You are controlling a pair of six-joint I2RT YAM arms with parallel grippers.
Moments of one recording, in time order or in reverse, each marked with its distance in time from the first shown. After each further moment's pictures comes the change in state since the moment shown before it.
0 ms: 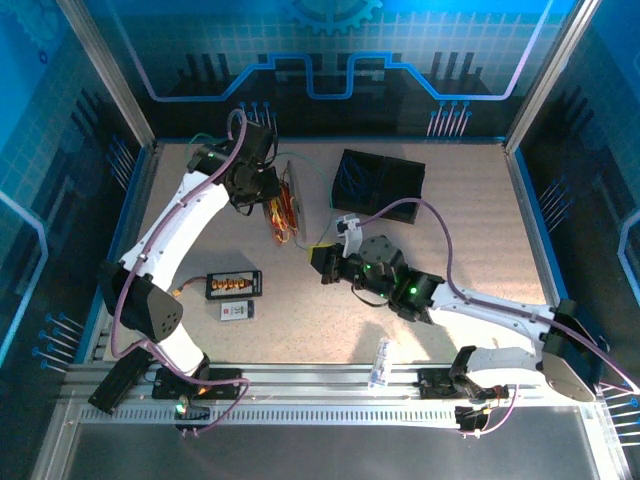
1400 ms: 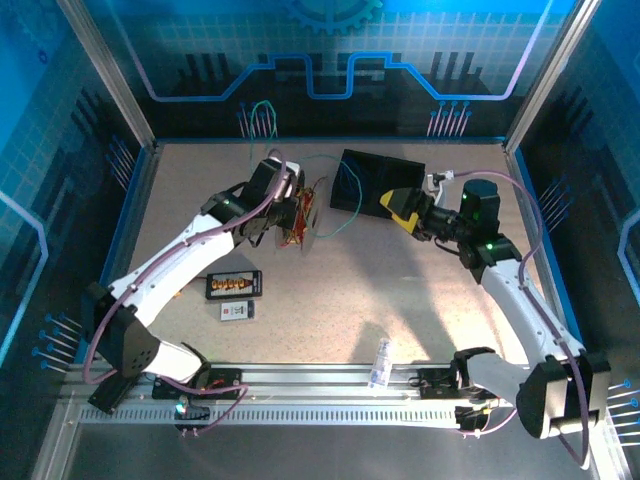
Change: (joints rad) left arm -0.192 -0.221 -0.420 0.446 -0.112 0.400; right arm -0.838 -0.122 0.122 -0.356 -0.851 0.234
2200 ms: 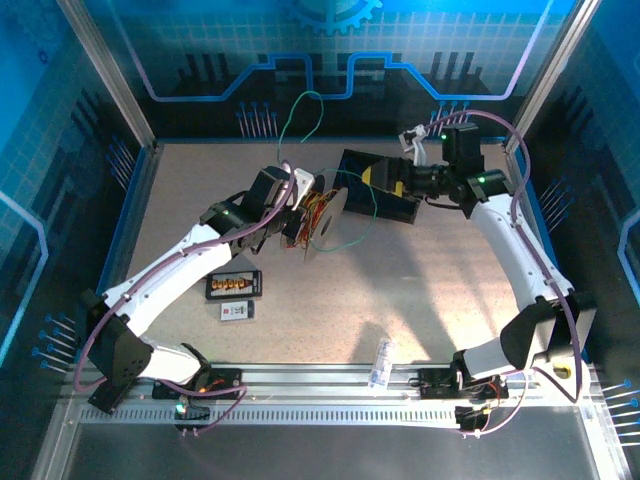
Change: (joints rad) left arm -0.047 -0.041 -0.052 0.069 0.068 0.149; right arm 0.078 0.338 0.576 -0.541 -0.021 -0.487
